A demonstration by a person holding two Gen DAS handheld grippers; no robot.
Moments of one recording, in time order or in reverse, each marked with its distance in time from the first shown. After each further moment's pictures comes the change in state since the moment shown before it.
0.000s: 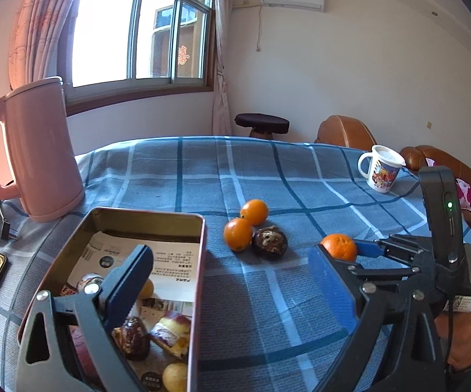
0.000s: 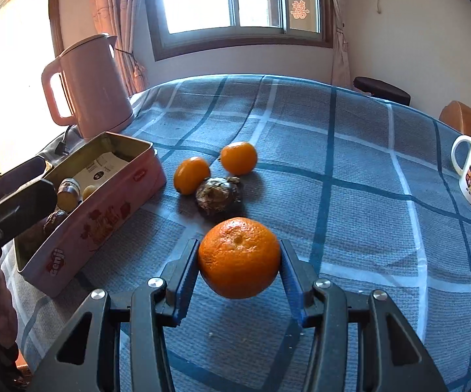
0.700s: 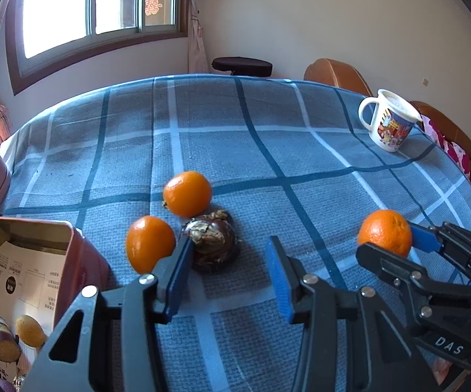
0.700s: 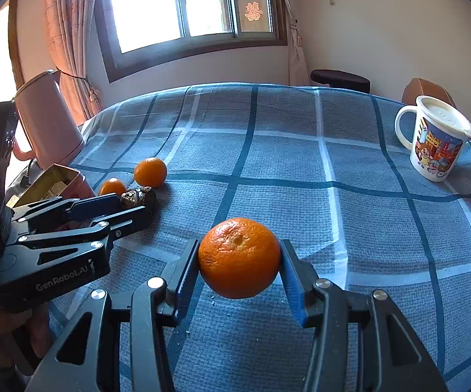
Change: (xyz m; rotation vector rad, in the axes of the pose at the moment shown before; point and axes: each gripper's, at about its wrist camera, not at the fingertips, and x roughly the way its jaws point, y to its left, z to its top) left arm 0.123 -0.056 0.014 0.049 0.260 -0.044; right arm -0.011 -0.060 -0.002 0.110 -0.026 -0.083
